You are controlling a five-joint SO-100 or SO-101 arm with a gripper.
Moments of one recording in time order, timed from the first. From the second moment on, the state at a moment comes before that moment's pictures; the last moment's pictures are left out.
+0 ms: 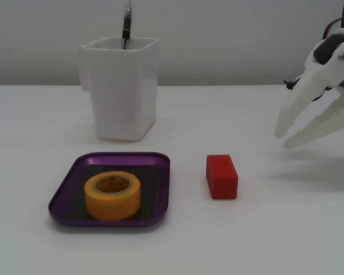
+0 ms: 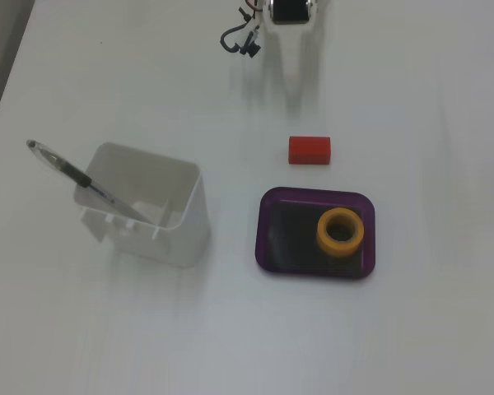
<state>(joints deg) 1.6 192.5 178.2 56.3 -0.4</state>
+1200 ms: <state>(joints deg) 1.6 192.5 172.4 56.3 -0.8</state>
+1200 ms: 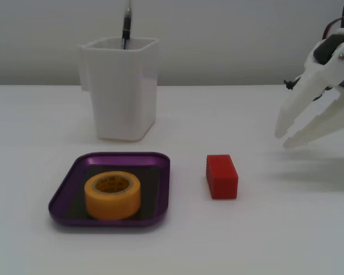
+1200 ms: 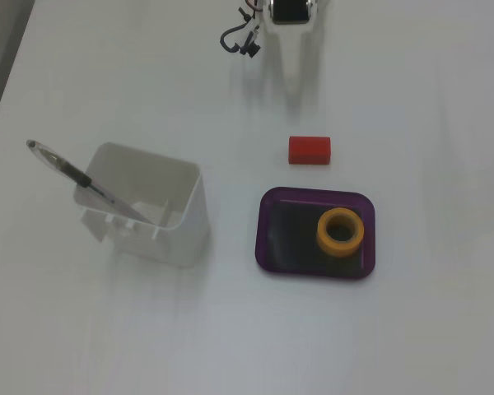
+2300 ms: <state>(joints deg) -8.7 95.8 103.4 62.4 -1.1</state>
